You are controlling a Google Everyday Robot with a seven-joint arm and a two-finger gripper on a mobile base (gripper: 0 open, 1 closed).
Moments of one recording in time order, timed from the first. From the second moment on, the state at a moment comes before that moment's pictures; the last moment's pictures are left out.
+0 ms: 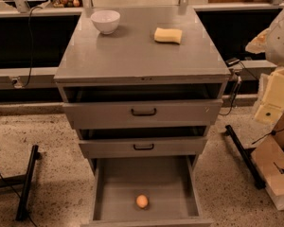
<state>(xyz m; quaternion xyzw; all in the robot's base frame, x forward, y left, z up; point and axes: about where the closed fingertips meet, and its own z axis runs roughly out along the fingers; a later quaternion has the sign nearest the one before) 0.438 -0.217 0.976 -0.60 0.78 -0.03 0.16</state>
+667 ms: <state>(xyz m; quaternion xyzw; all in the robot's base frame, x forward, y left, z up) 0.437 -0.218 0.976 -0.60 0.78 -0.03 0.16</state>
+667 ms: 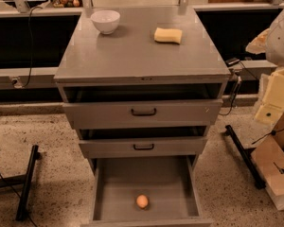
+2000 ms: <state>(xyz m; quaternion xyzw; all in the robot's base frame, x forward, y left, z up) 0.406 -0.204 0.893 -0.60 0.78 0.04 0.19</state>
